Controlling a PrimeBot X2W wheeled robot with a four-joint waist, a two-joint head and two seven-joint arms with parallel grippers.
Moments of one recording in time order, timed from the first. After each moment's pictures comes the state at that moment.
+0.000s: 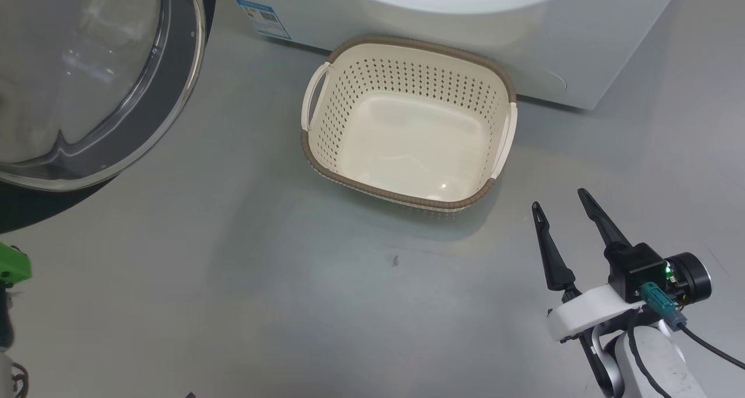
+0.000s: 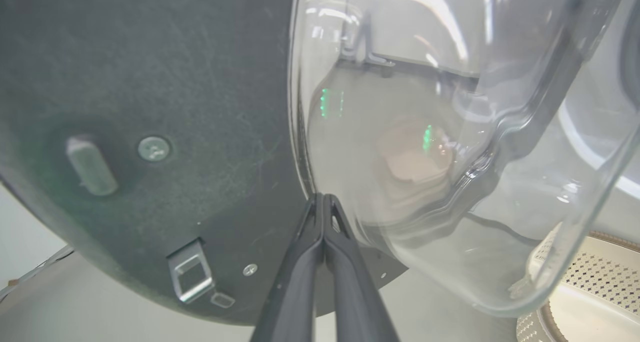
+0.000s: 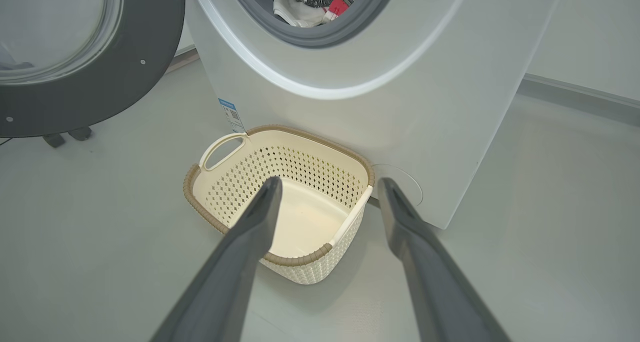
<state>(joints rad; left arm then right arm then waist) -0.50 0.33 0.12 0.73 -0.55 -0.09 -0.22 -0.11 -0.09 0.18 0.17 0.08 0.04 -0.23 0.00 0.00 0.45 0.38</state>
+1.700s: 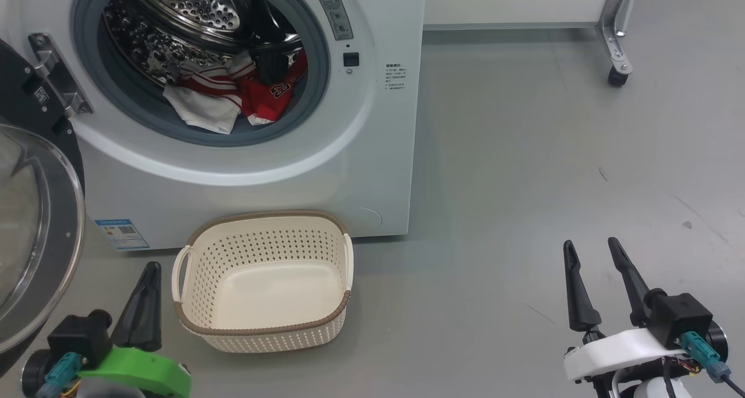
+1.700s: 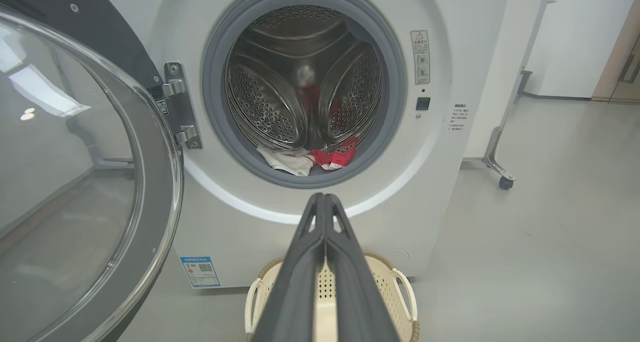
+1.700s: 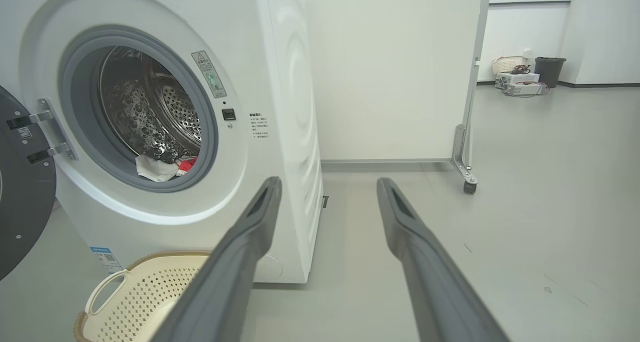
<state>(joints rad) -0.05 0.14 -0.06 0.28 -0.38 -0.12 -0.25 0.06 -0.04 0.09 0.11 0.25 0.04 -0.25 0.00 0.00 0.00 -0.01</state>
